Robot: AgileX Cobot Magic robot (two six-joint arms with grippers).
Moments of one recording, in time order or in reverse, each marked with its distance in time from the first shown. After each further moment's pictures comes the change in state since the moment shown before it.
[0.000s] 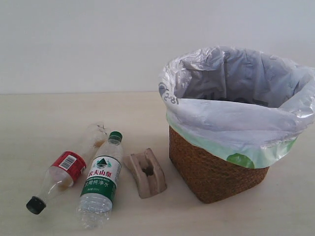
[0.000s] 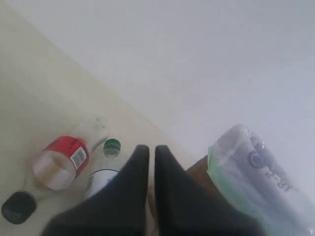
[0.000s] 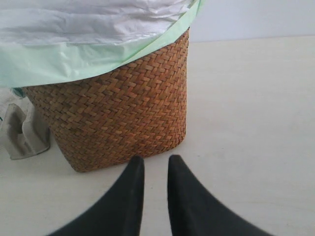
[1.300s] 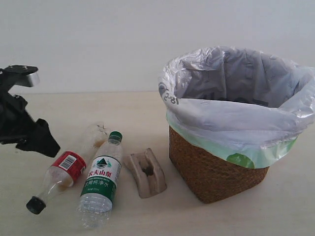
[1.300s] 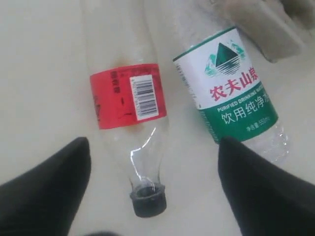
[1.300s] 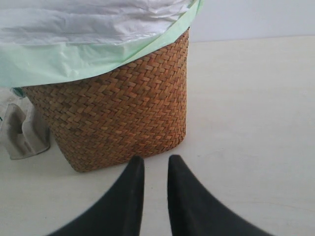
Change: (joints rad) left arm -0.051 1.576 -0.990 0.391 0.564 0.702; right arm 0.000 0.000 0.000 0.000 0.000 0.000
